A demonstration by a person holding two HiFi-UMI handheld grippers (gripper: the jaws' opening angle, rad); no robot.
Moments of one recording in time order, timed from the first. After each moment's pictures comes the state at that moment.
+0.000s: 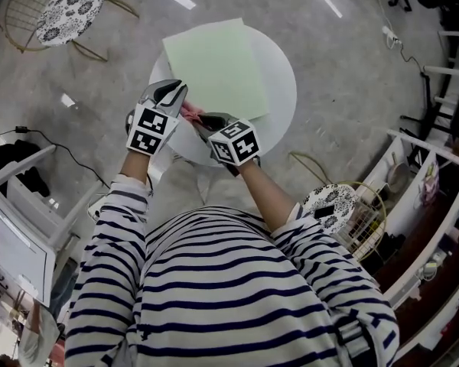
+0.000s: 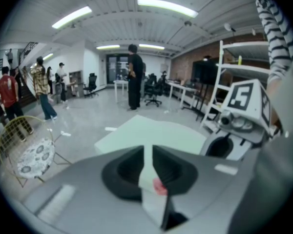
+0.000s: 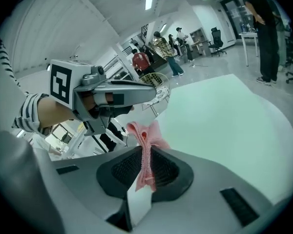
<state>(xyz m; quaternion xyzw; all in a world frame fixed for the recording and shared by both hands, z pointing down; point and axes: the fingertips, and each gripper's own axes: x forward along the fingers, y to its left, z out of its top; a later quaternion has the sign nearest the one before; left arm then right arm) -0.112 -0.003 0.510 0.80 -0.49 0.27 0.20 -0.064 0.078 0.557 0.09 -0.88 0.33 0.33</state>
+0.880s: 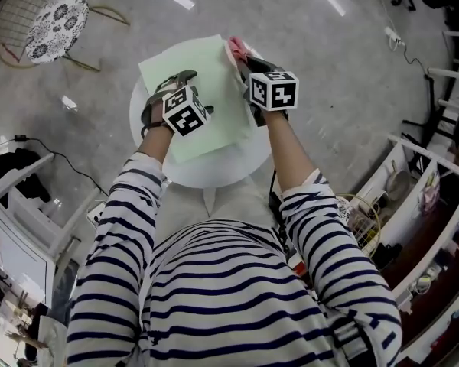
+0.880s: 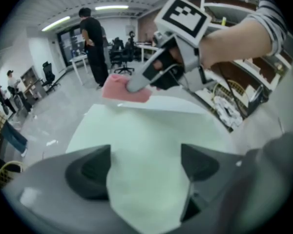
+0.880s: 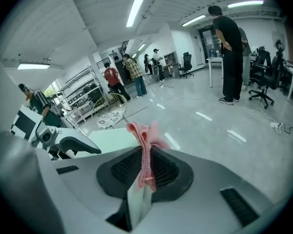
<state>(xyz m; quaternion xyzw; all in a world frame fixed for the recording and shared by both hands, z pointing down) -0.011 -0.093 0.596 0.80 -0.29 0.48 0.19 0.030 -0.210 0.568 0.29 -0.86 0.28 0.30</state>
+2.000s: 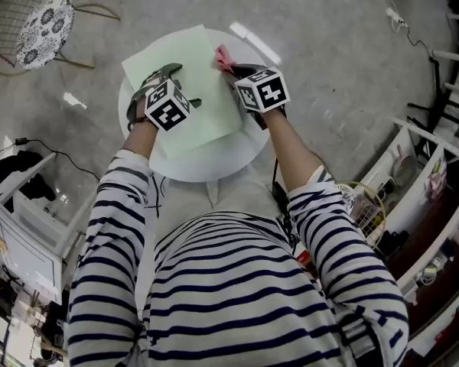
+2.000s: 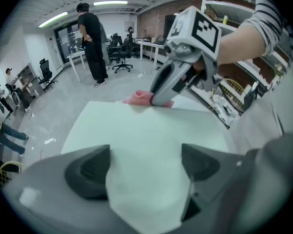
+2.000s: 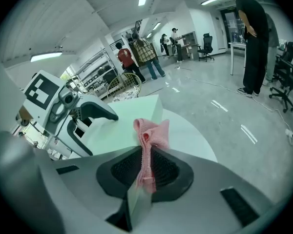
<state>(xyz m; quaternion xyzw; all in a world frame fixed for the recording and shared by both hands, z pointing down) -0.010 -0.093 0.607 0.80 -0.28 0.49 0.21 0.048 -0.156 0.605 0.16 -0.86 0.29 0.39</state>
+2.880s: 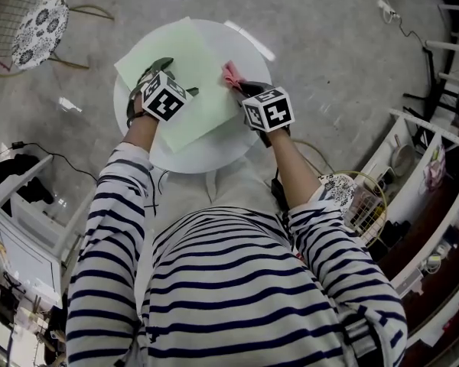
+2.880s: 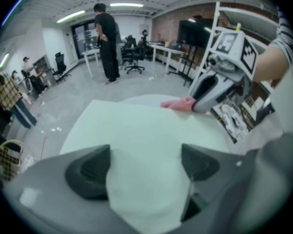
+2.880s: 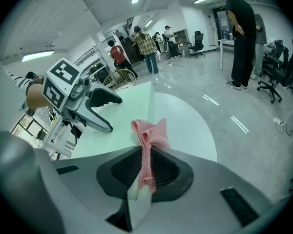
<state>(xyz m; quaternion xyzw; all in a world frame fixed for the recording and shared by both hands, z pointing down) -0.016 -0.089 0.608 0.78 -0.34 0.46 0.24 0.105 -0.090 0.605 0.21 -0.84 0.31 0.41</state>
